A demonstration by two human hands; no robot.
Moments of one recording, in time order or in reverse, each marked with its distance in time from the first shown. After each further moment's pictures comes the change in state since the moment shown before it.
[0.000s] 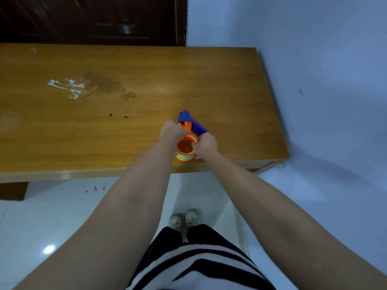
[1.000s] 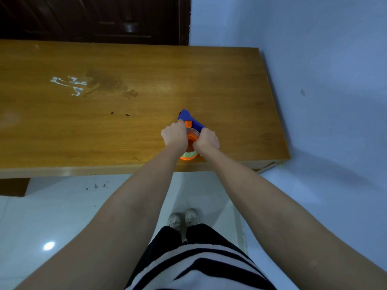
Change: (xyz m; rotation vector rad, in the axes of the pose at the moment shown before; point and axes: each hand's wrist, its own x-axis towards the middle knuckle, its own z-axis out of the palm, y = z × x) left_hand 0.001 -0.017 0.023 0.697 0.344 0.400; right_hand -0.007 -0.013 -0.009 -0.197 0.101 -0.028
